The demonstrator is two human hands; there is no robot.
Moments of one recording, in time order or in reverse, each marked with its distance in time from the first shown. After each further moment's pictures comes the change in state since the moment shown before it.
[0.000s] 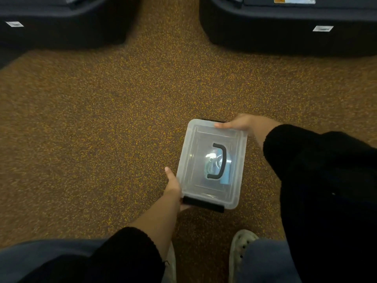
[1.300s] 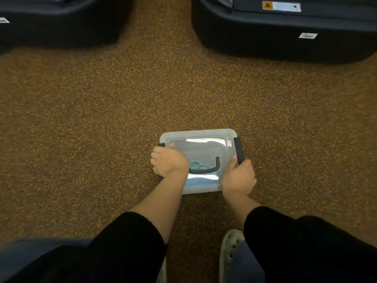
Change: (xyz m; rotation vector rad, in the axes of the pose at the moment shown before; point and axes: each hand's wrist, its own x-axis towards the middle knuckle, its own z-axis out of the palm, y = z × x) left_hand -0.013 0.055 0.055 0.571 0.703 0.617; right_hand -0.061 0.095 0.121 0.085 0.913 0.072
